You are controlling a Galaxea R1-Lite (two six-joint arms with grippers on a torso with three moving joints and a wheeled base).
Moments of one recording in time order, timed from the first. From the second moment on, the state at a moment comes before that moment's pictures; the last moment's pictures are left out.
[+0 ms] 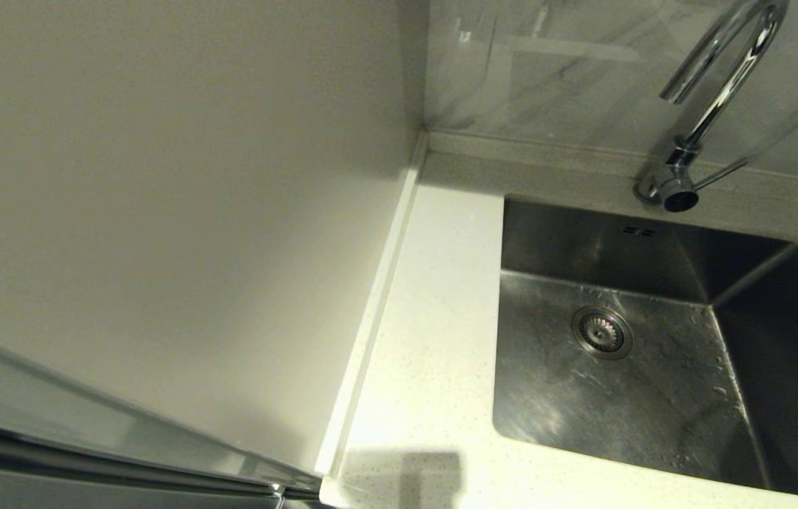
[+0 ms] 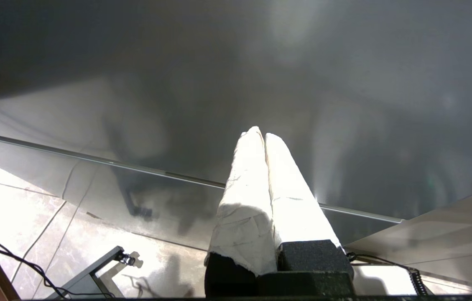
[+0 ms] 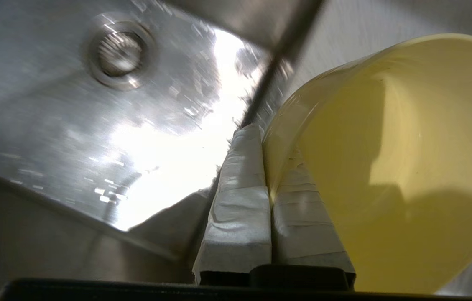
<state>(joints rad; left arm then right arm) 0.00 0.00 0.00 0.00 0.02 -0.02 -1.02 1.81 -1.41 0.37 0.94 -0.81</state>
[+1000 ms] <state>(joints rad) 0.00 0.00 0.00 0.00 0.01 -0.02 -0.82 1.29 -1.81 0.65 0.86 -0.45</state>
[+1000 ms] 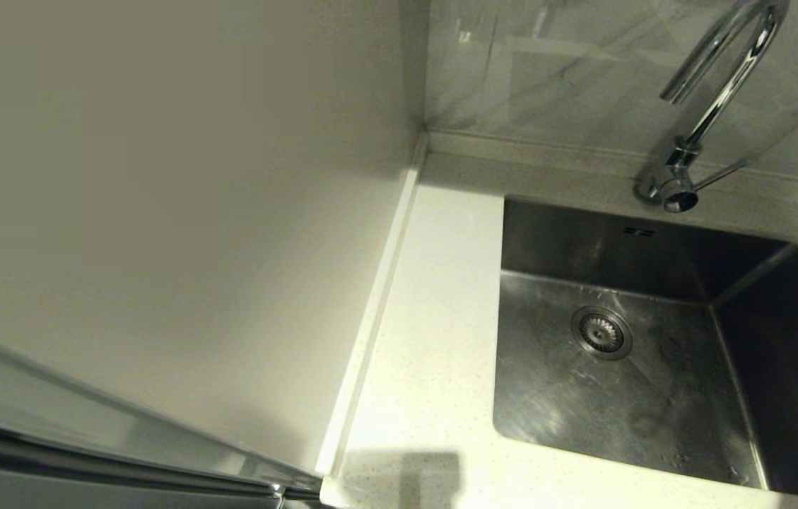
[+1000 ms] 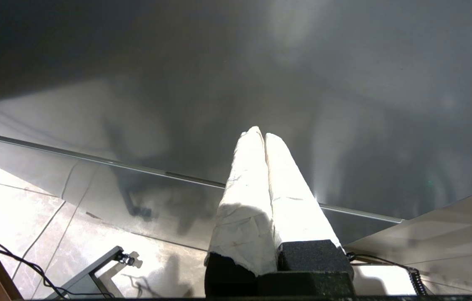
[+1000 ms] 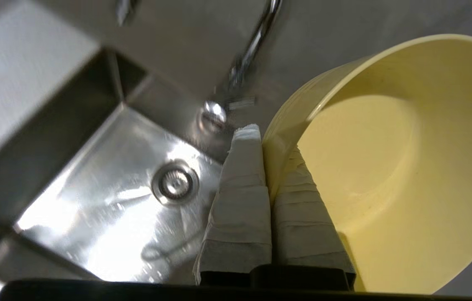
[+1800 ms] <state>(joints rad) 0.00 0.00 0.00 0.00 0.02 -0.02 -0.22 1.47 -1.48 1.14 -0.04 -0.13</state>
